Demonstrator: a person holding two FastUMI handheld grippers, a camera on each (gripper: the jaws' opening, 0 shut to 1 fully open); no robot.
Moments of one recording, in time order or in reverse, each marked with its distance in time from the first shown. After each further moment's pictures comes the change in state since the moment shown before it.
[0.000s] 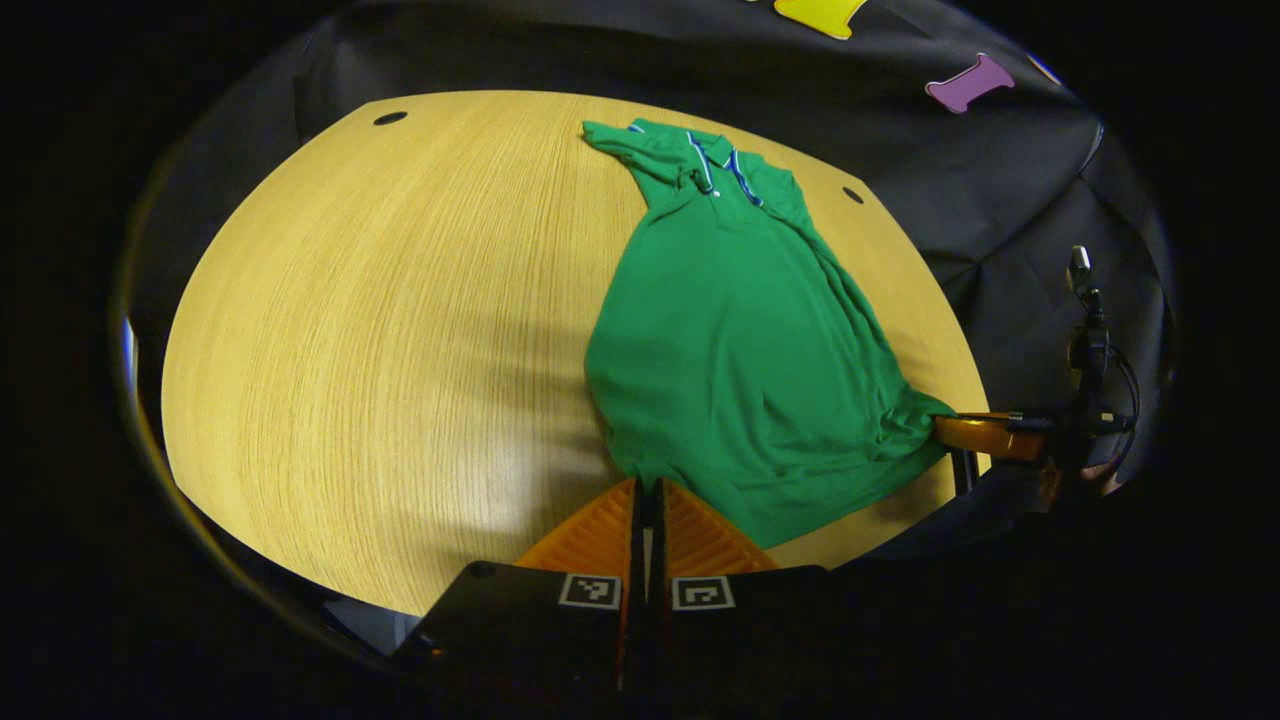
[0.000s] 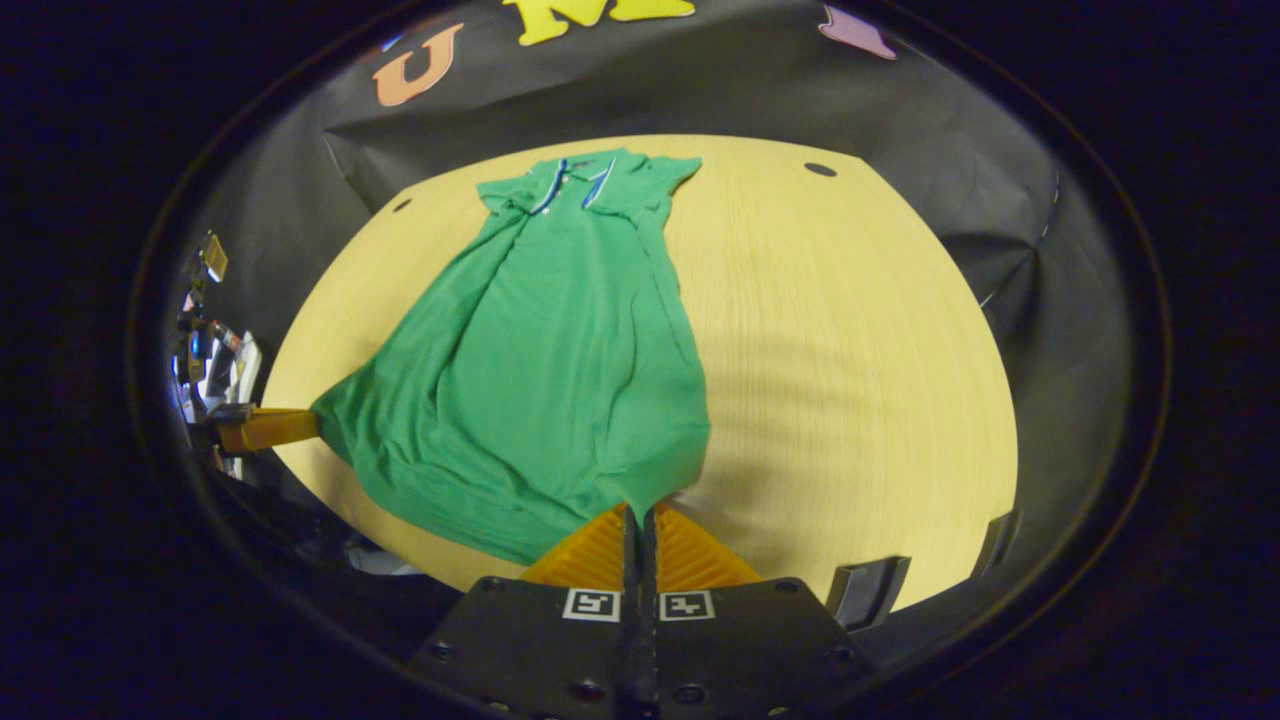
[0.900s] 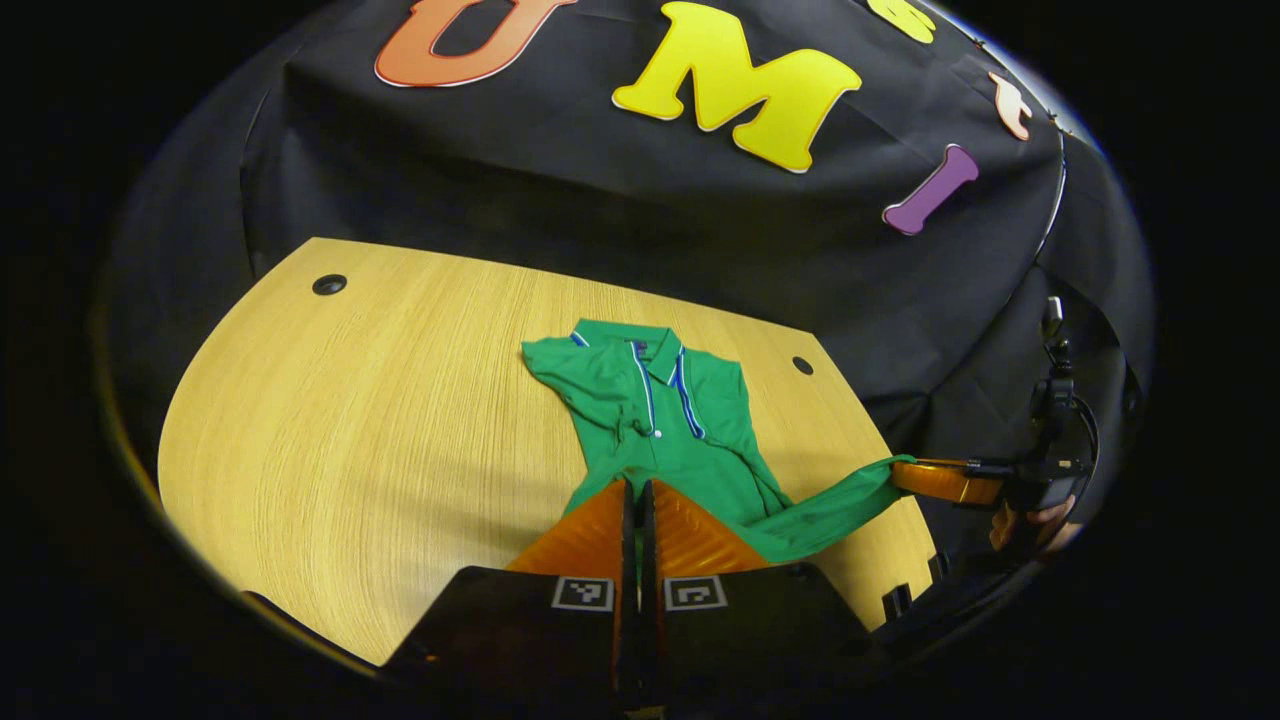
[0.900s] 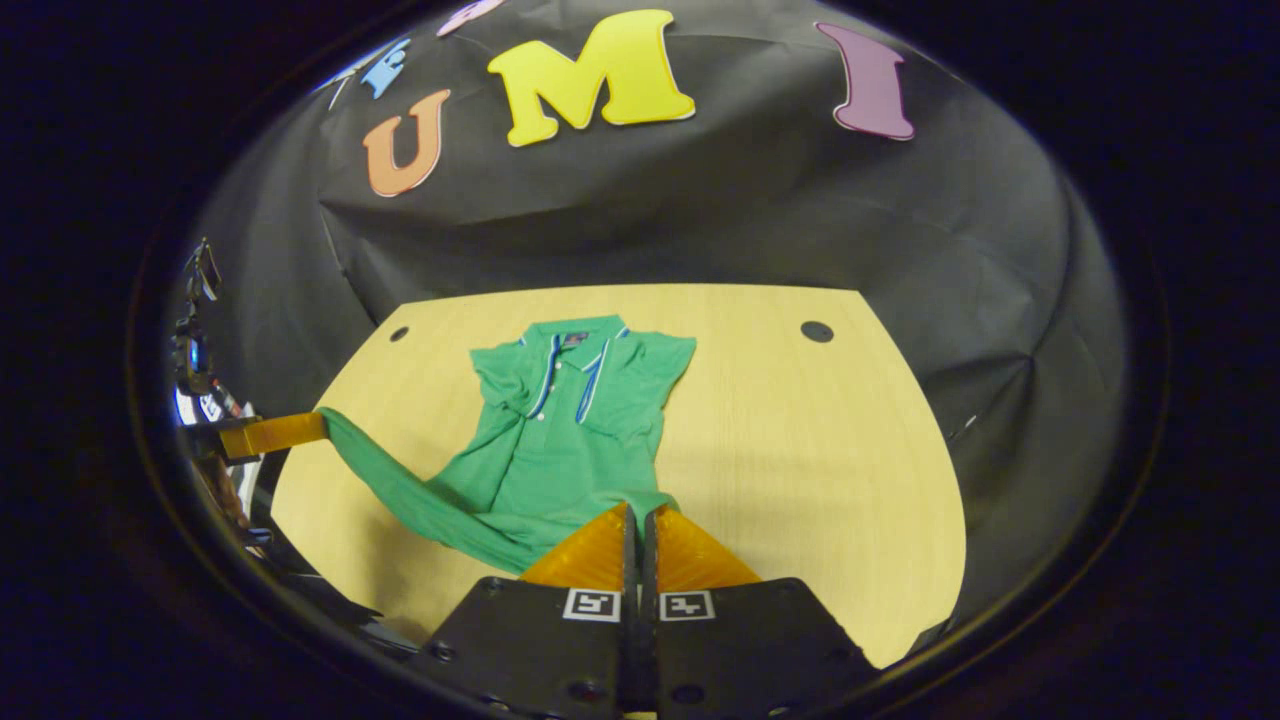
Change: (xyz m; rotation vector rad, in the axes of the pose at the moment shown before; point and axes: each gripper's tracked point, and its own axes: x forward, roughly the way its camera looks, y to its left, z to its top) left arm -0.006 -0.026 0.211 0.001 -0.381 -0.047; right arm -0.026 0.000 0.201 -0.015 -0.313 0.010
